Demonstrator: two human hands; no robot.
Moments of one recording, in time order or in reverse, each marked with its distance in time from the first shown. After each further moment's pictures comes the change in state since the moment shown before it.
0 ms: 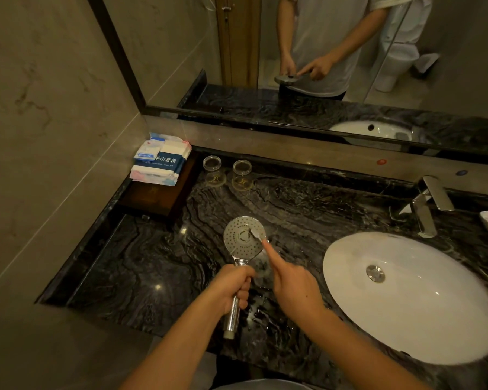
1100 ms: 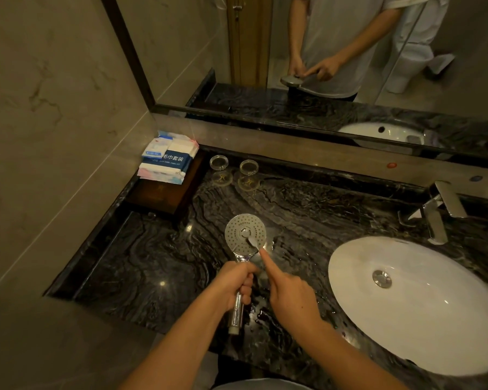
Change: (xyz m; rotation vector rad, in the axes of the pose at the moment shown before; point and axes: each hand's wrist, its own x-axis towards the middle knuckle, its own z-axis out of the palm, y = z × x) left_hand 0.003 0.005 -0.002 -0.057 0.026 0.020; right_hand -0.008 -0.011 0.010 0.001 -0.048 0.019
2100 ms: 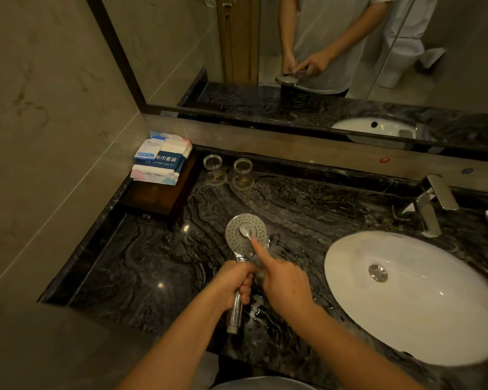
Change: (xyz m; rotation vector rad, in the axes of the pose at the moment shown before) left_hand -0.001 0.002 0.006 0.058 -0.010 0.005; right_hand 0.019 -0.009 -0.010 -0.073 -0.008 0.001
